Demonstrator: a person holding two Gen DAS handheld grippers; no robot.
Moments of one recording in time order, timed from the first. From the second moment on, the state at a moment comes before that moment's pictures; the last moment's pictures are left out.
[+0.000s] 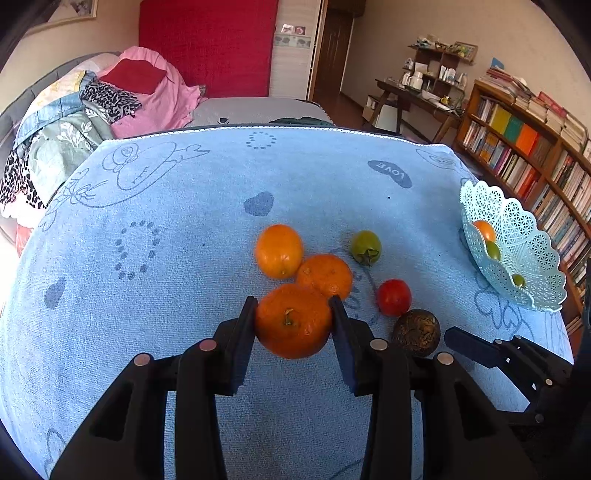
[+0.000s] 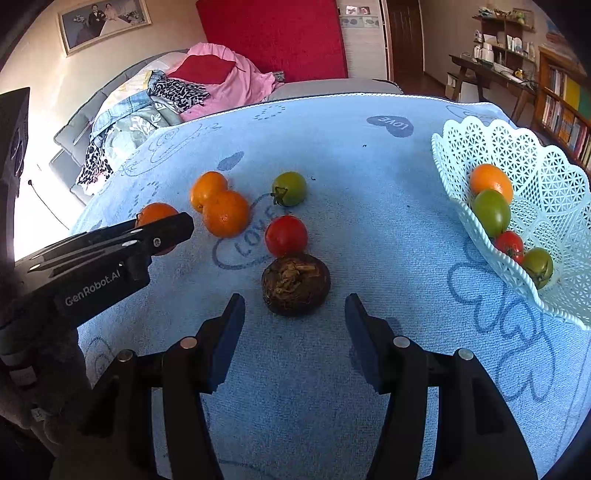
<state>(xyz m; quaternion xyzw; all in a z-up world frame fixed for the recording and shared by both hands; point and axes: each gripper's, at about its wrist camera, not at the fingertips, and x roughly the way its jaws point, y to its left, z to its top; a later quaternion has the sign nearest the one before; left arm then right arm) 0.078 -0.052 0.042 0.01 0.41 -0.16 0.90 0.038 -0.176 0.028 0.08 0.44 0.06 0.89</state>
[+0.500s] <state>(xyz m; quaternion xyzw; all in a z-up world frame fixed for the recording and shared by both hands) 0.078 -0.058 0.036 0.02 0.42 -0.16 0.89 0.052 -0.169 0.021 0.05 0.43 0.04 0.90</state>
